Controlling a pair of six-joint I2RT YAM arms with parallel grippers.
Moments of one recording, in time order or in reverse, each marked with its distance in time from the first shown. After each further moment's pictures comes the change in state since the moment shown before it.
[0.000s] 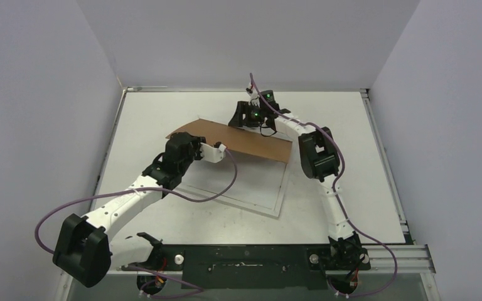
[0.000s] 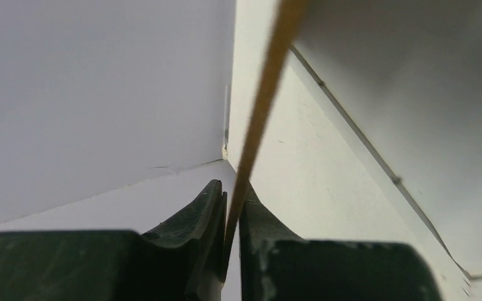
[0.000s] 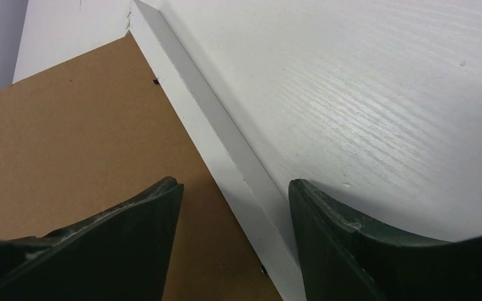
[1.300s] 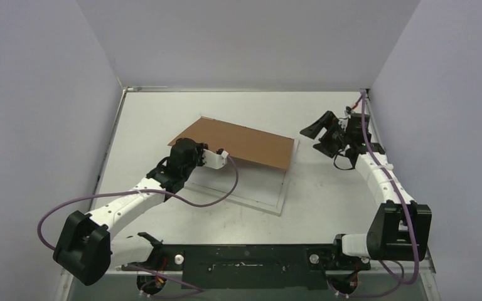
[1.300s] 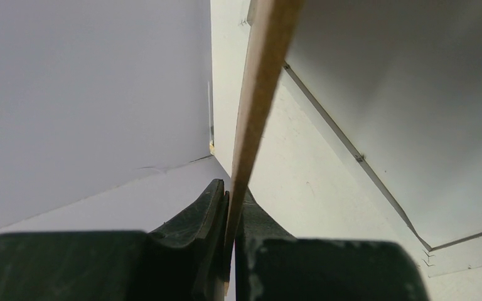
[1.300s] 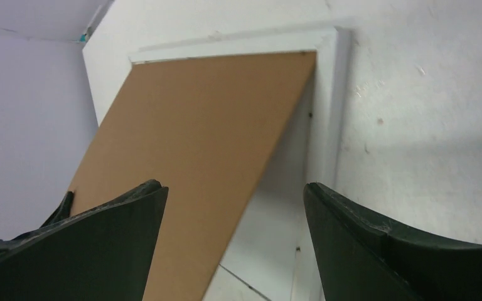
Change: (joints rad) left arm -0.035 0.013 -0.047 -0.035 -0.051 0.005; right arm -0.433 -1.133 -0.983 -0.148 0.116 0.312
